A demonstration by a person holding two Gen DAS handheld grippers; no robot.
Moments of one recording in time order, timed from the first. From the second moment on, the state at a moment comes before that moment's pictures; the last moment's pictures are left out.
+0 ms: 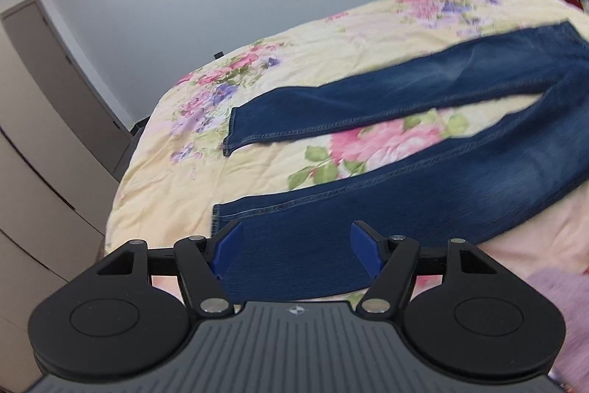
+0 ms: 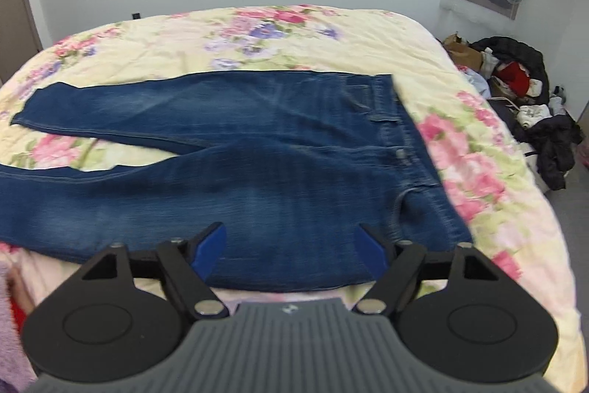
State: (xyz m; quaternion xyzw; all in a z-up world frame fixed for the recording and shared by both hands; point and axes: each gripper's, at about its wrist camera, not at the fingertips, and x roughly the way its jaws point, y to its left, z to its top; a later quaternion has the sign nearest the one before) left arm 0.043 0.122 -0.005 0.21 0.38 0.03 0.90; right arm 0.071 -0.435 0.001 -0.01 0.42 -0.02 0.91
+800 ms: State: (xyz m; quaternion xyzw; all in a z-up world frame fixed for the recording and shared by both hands) left arm 0.105 0.151 -0.161 0.44 0.53 -0.10 0.72; right arm 0.127 -0.536 -0.127 -0.19 0.49 -0.07 0.85
